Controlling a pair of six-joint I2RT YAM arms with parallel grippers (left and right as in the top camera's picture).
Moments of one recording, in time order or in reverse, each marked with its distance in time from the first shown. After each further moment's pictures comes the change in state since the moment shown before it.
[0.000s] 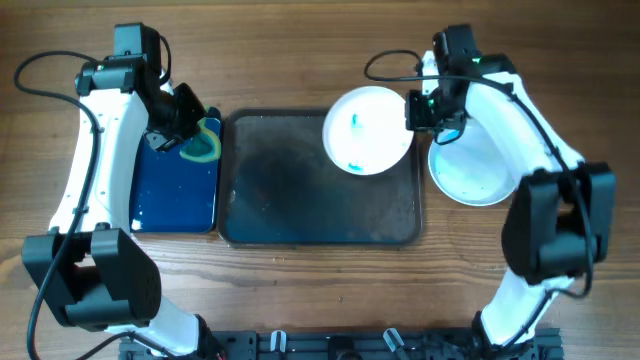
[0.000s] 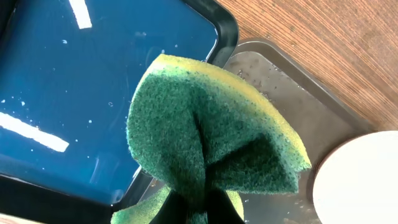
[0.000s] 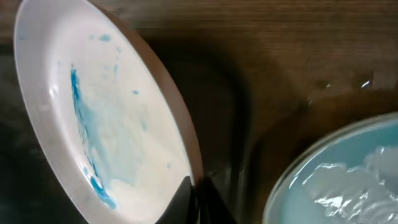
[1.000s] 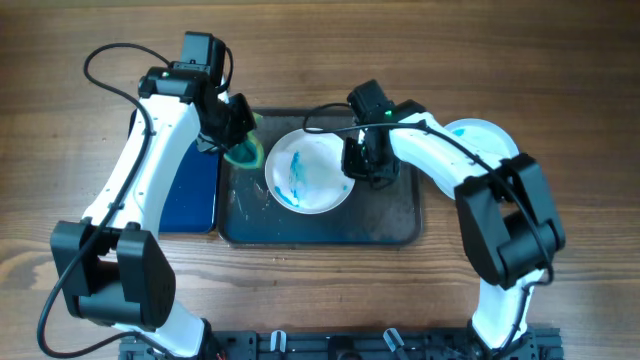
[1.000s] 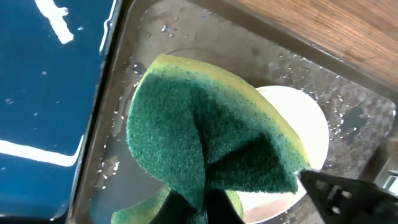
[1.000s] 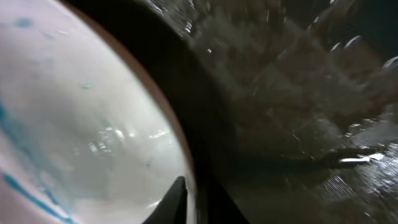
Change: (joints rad) left arm -0.209 0.000 -0.084 0.109 0.018 0.000; right arm 0.293 0.075 -0.209 0.184 -0.042 0.381
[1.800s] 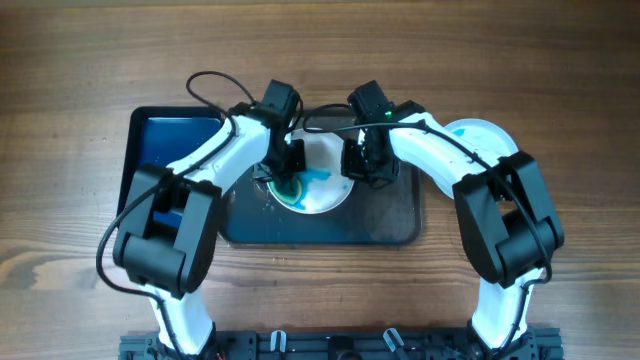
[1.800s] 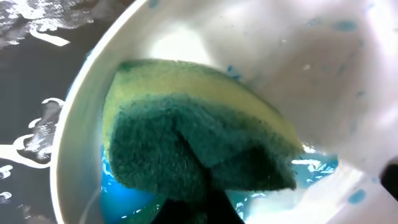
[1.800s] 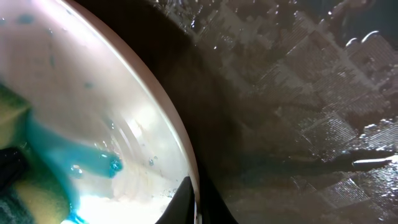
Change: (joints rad) left arm -0.234 0.209 -0.213 0.287 0.019 0.072; right arm -0.003 0.005 -0.001 0.007 -0.024 0.006
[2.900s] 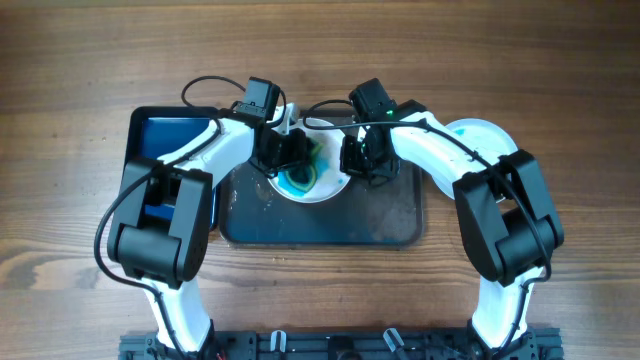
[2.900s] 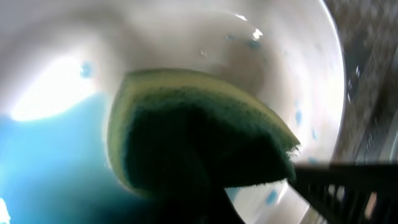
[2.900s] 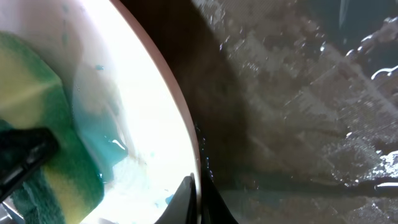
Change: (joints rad) left arm 0.093 0.029 -0.053 0.252 0.285 0.021; right arm -0.008 0.006 0.000 0.040 -0.026 0.011
